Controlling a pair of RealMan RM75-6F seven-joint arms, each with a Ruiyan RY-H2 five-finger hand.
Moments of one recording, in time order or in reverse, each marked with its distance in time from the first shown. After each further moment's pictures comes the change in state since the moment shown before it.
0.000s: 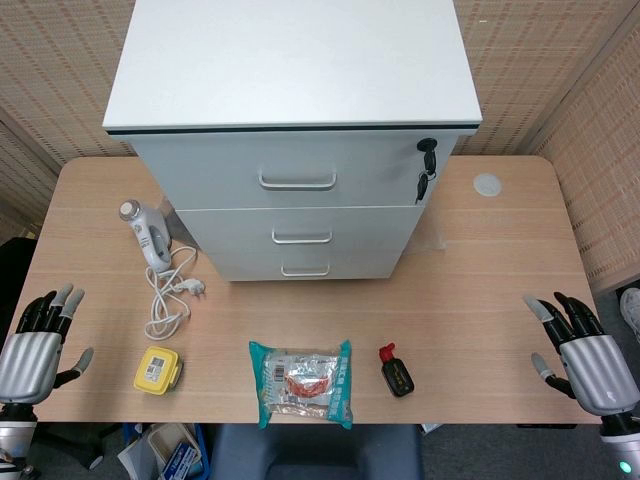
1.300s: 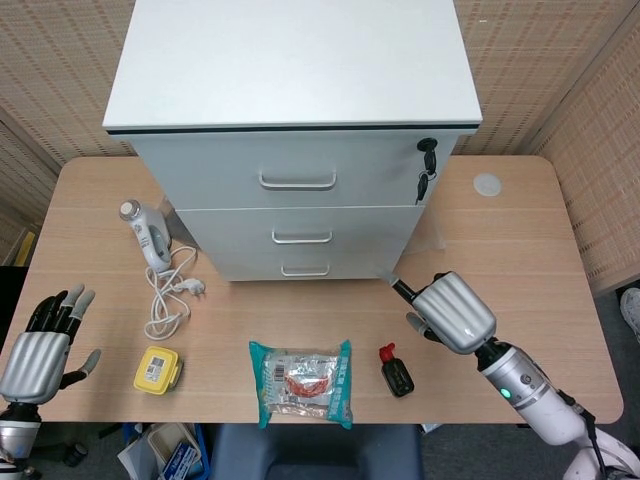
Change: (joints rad) left arm -0.013 0.015 0.014 -0.005 0.044 -0.012 -0.025; right arm 0.430 0.055 0.211 -0.417 0.130 -0.481 -0.358
